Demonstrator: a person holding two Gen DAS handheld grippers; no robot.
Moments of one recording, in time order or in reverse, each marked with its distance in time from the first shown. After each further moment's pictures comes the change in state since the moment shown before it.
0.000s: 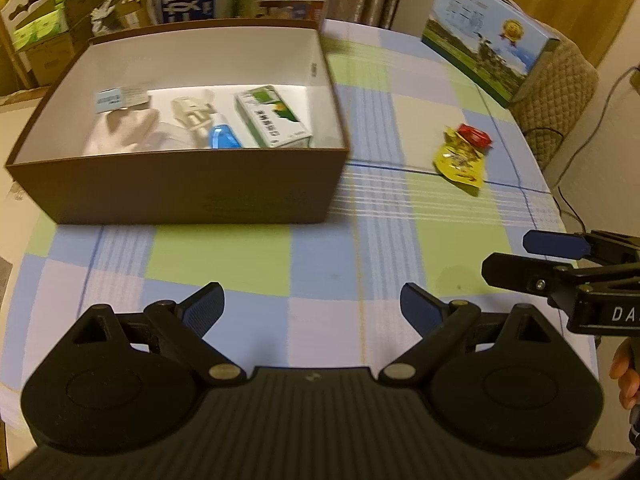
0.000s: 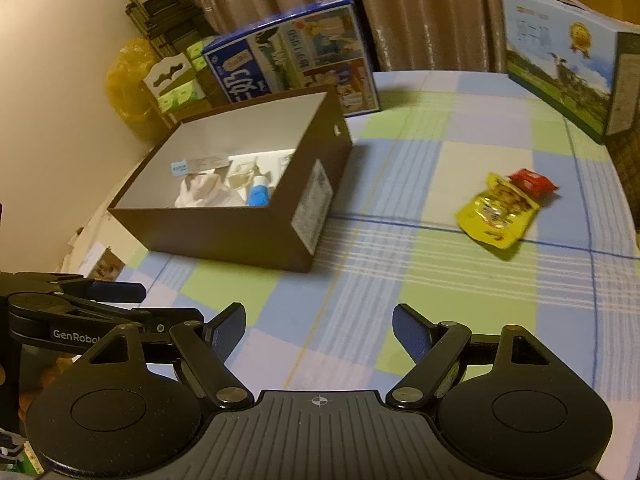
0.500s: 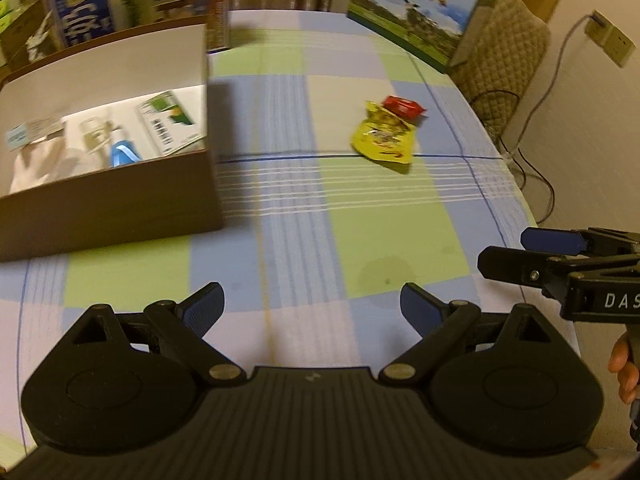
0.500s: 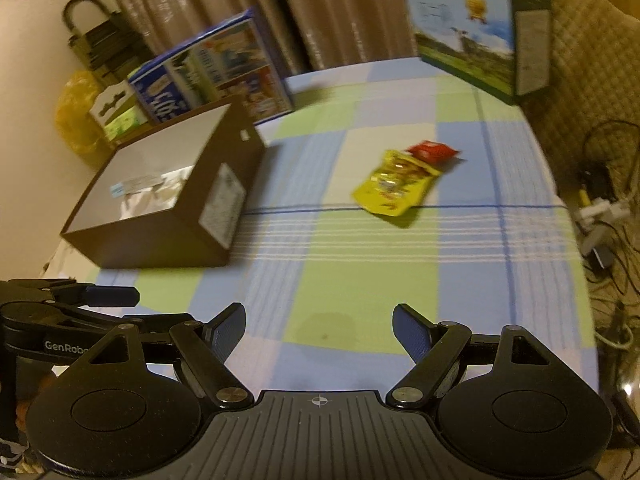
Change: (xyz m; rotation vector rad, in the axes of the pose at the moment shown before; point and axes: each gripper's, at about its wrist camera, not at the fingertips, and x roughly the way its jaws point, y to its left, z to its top) left arm 0.029 -0.078 0.005 0.142 0.027 -0.084; right arm -0.040 -0.070 -0.023 0.140 -0.028 -0.114
